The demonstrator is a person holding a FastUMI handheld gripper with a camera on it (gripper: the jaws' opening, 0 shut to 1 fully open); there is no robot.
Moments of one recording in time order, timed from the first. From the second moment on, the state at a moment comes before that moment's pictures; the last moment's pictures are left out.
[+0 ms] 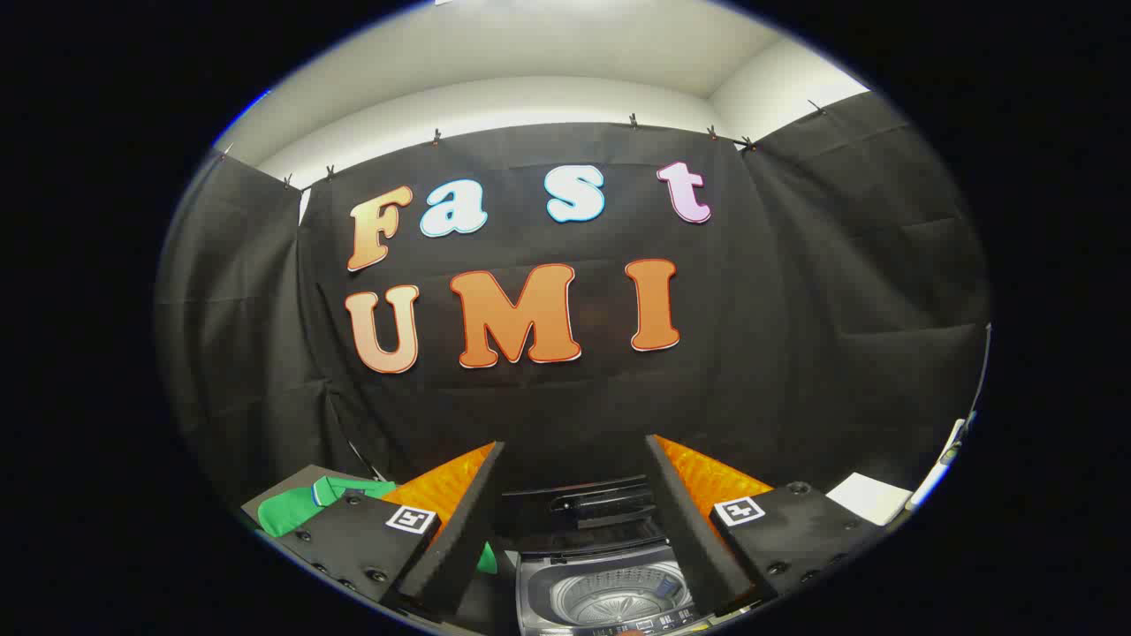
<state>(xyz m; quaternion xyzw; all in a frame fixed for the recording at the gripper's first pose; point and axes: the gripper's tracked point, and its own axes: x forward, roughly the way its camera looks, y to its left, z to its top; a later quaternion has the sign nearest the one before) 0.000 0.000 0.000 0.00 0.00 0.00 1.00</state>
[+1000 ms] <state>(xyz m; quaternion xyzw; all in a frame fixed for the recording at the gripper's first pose) 0.006 0.001 0.017 -0.01 -0.01 0.01 1.00</state>
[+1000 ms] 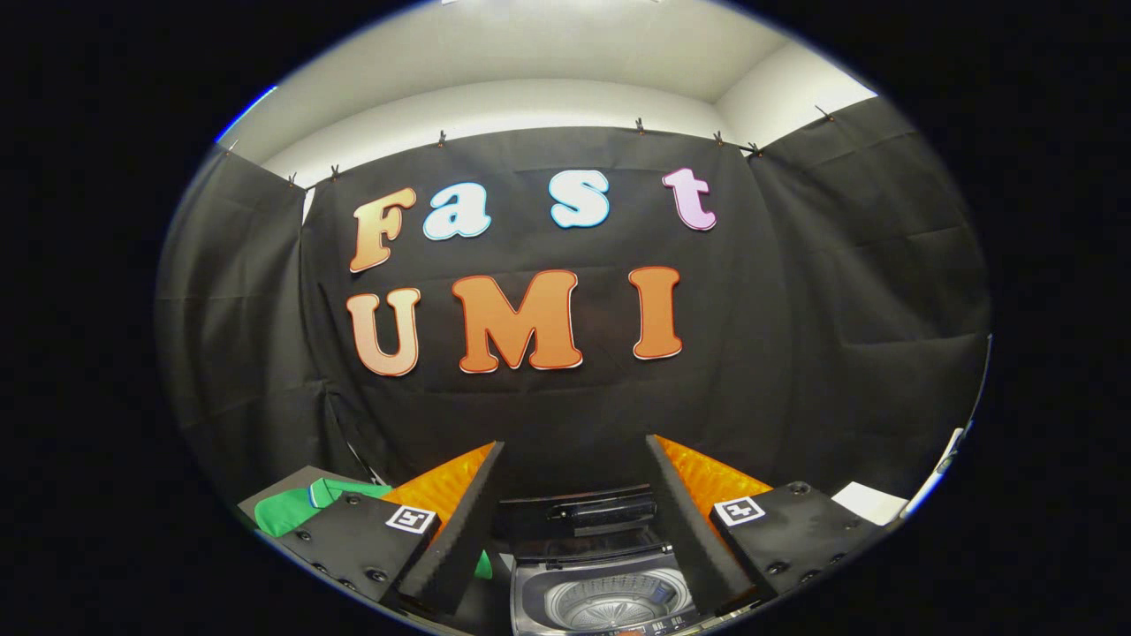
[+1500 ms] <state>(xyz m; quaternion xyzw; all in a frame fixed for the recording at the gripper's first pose) -0.003 -0.001 0.021 -0.02 -0.02 0.01 1.00</state>
